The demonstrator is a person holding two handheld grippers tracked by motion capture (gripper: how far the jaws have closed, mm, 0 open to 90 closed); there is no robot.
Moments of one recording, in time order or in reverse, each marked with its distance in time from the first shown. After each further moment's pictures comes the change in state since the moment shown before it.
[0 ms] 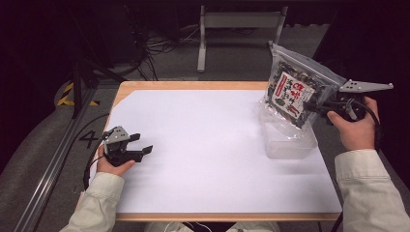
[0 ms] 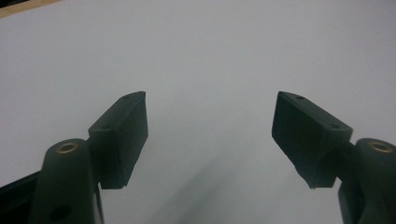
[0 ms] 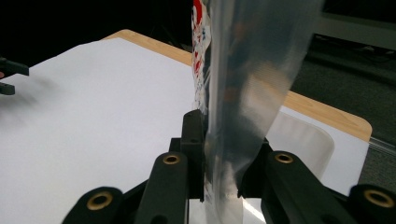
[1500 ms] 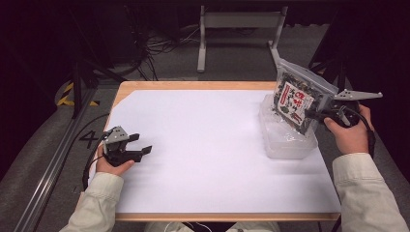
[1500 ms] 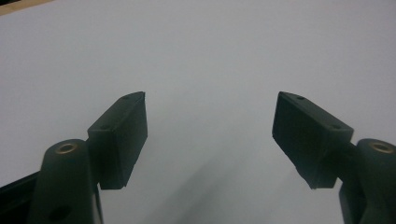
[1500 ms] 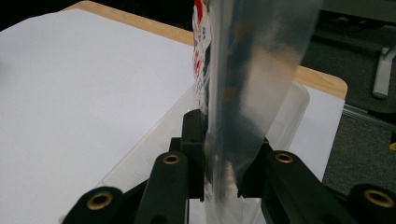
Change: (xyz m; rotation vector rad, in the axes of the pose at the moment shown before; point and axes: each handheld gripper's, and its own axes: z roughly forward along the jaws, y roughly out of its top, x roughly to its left) left arm 0.002 -0.001 -0.001 0.008 0.003 -0.004; right arm -0.018 -0.033 0.018 0.080 -0.092 0.037
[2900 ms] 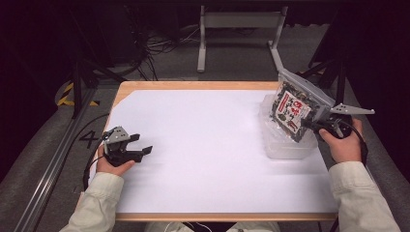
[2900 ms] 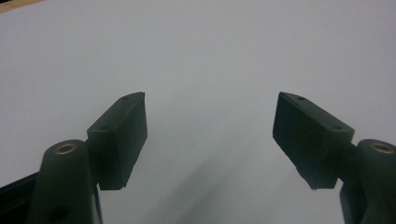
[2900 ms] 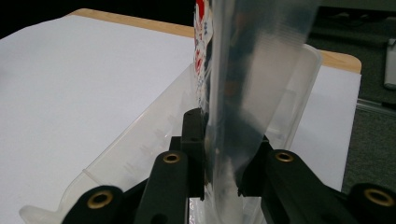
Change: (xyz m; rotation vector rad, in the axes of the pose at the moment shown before) left arm -0.001 0.000 0.002 0.009 0.005 -0.002; right arm -0.004 -0.047 0.021 -0.056 0.007 0.070
